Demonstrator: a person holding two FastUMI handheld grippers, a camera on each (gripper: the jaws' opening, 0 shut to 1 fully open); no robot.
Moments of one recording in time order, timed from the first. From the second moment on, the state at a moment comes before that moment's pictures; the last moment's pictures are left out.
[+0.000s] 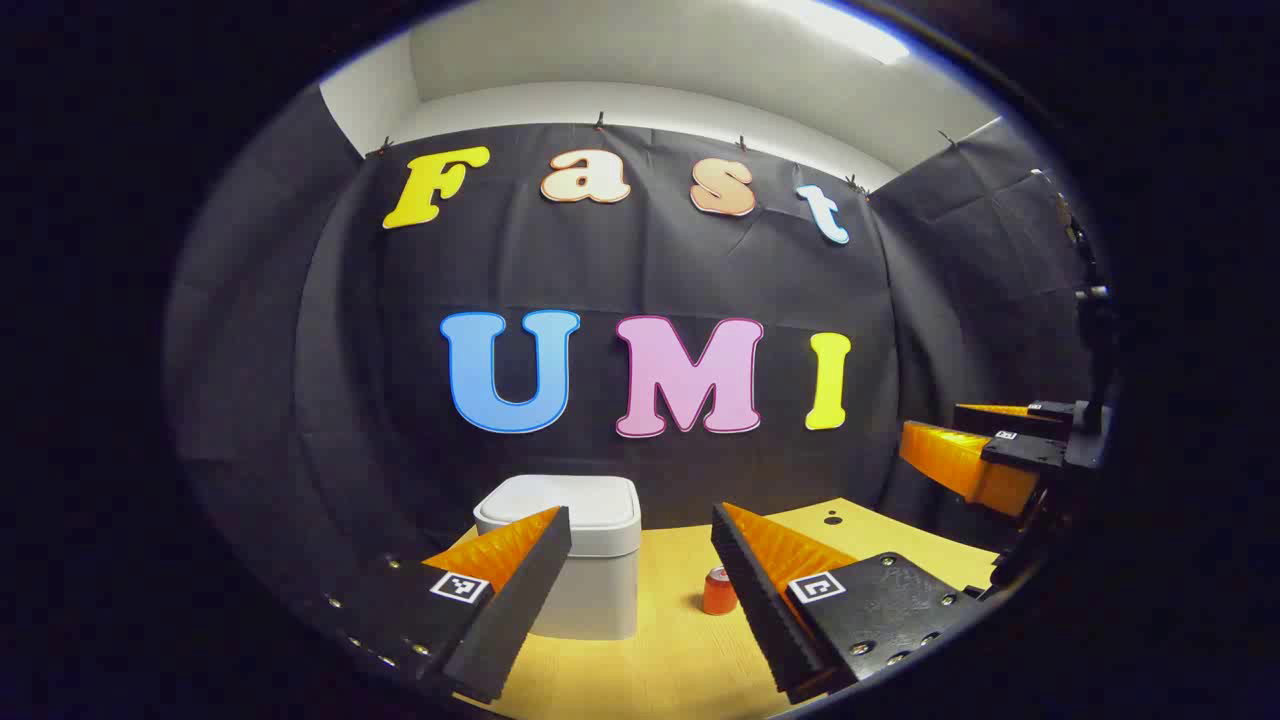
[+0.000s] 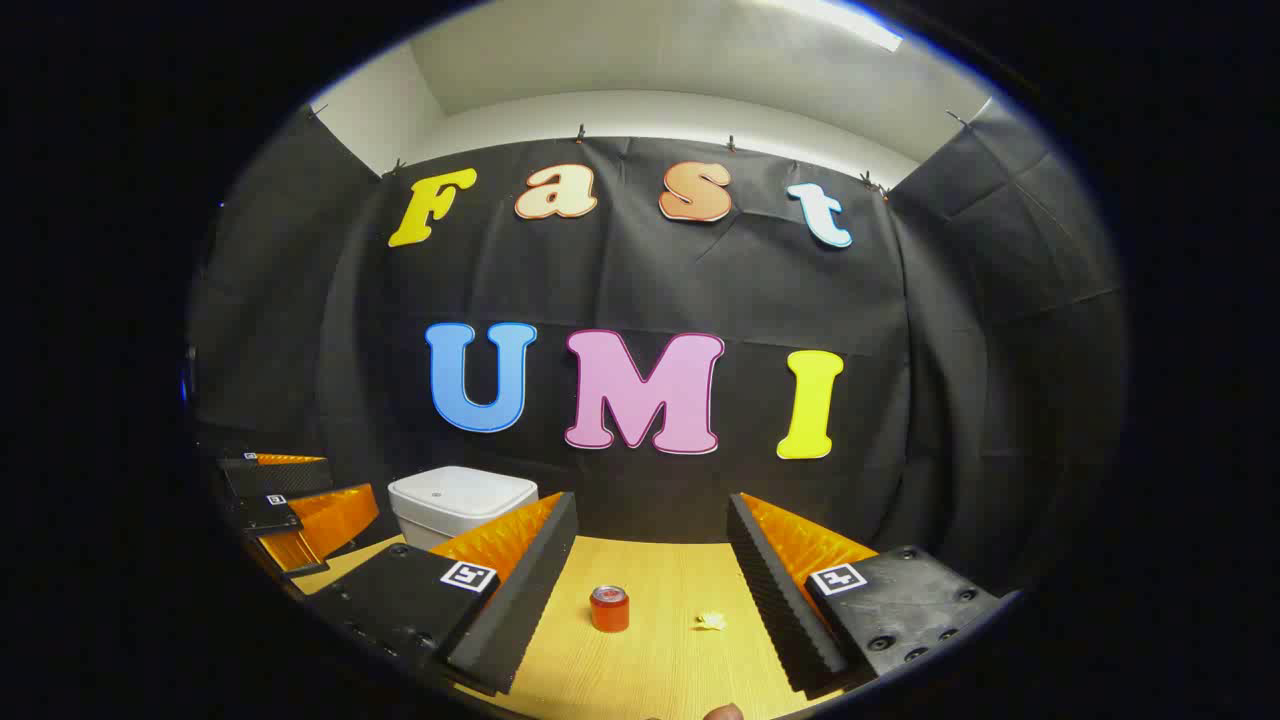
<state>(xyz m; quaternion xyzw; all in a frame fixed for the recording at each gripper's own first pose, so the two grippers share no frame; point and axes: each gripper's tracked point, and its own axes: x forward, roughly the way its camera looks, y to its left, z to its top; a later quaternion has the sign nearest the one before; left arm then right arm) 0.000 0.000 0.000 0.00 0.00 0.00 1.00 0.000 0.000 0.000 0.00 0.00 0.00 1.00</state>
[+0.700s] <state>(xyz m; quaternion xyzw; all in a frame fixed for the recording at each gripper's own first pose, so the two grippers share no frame) 0.004 -0.006 0.010 0.02 -0.01 -0.01 1.00 0.004 -0.003 -0.007 0.01 0.01 0.00 1.00</state>
